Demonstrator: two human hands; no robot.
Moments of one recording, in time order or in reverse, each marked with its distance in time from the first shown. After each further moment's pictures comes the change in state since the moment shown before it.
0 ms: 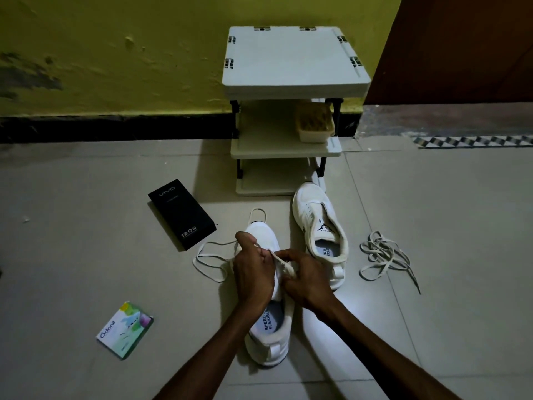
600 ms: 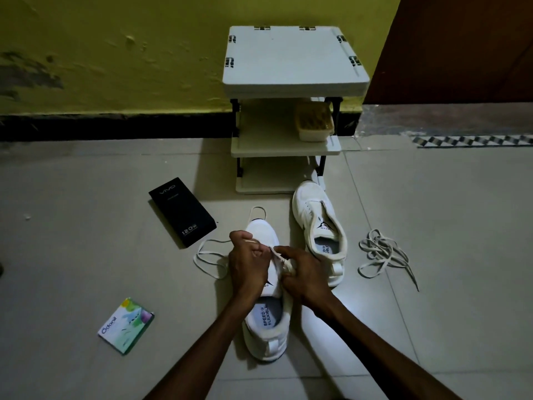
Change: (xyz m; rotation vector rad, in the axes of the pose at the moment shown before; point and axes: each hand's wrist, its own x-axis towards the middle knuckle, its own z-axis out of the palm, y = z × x) left_hand 0.010 -0.010 -0.003 -0.195 -0.039 -0.041; right_hand -0.003 -0.006 -0.002 -0.004 -0.028 0.018
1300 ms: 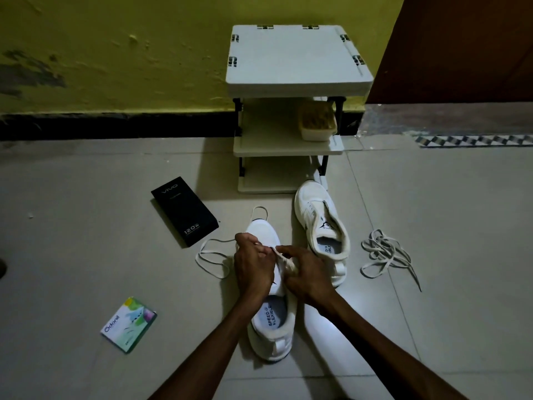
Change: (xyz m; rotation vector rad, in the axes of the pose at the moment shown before) left_hand -0.001 -0.004 0.008 0.050 0.040 -0.015; right_hand 0.006 0.009 0.003 -0.017 0.000 -0.017
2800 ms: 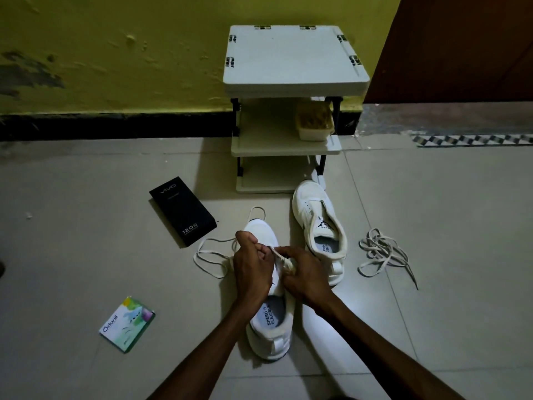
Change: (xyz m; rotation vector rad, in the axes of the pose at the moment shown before) left_hand -0.012 0.014 -0.007 0.050 0.020 0.094; right_hand -0.004 -0.003 -0.001 -0.019 0.017 0.002
